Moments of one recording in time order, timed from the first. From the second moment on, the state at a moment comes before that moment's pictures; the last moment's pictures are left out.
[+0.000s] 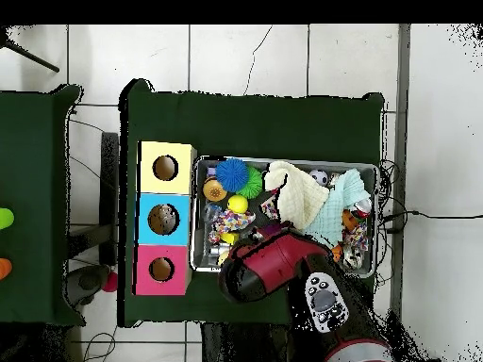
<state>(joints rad) -0.37 -0.66 0.20 1.87 -0.89 0.27 1.40</state>
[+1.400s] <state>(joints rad) -0.44 -0.52 0.23 1.79 -0.97 0.21 1.40</state>
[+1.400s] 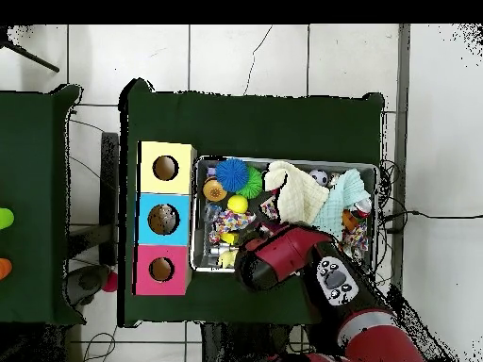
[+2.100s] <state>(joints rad) -0.49 -0.50 0.24 1.77 -0.94 0.21 1.40</state>
